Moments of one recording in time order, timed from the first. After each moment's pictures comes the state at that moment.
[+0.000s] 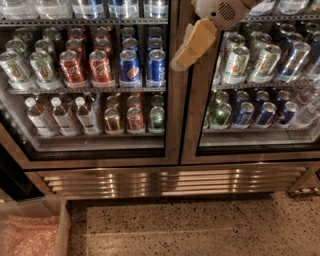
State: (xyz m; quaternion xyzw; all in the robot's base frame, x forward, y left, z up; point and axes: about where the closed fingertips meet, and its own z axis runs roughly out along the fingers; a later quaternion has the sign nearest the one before) arm 0.589 -0.039 1.023 -0.63 0.67 0.14 0.37
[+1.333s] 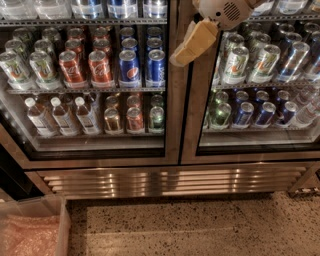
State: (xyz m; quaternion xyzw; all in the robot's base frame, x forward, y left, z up) arm 0.586 -0.046 1.021 -0.64 0.66 0.16 0.37
